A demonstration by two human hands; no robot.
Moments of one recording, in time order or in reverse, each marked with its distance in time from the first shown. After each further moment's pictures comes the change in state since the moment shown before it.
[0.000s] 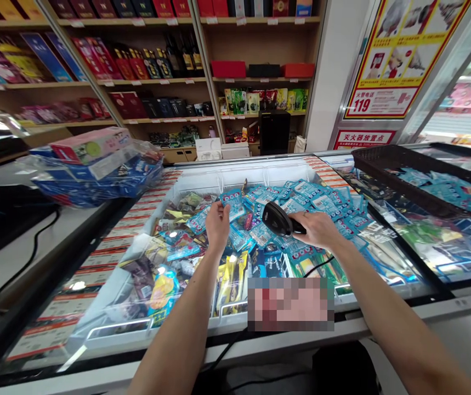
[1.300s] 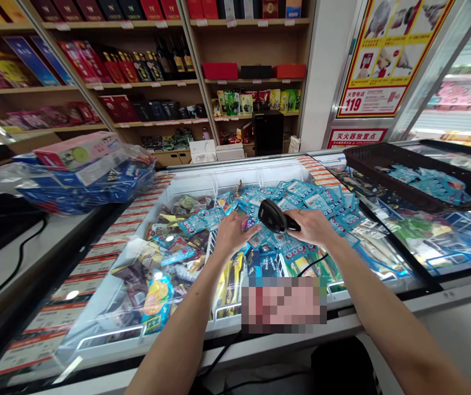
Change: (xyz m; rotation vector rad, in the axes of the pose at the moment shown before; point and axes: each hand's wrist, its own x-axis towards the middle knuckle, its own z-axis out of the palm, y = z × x) left_hand -0.029 0.037 0.015 0.462 -0.467 0.336; right_hand -0.001 0.007 0.001 -0.013 0.028 0.047
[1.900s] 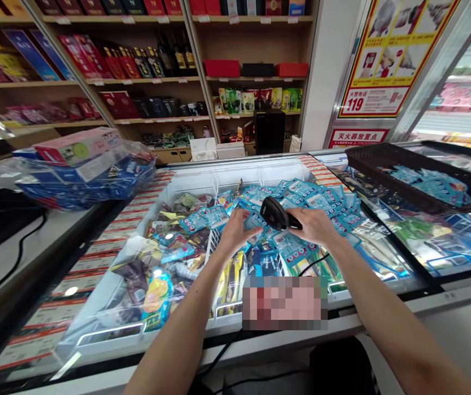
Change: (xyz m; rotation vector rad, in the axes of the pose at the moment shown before) left_hand 0.001 0.006 -0.002 -0.280 -0.082 -0.124; right_hand -0.001 0.002 0.003 -0.024 0.031 0.003
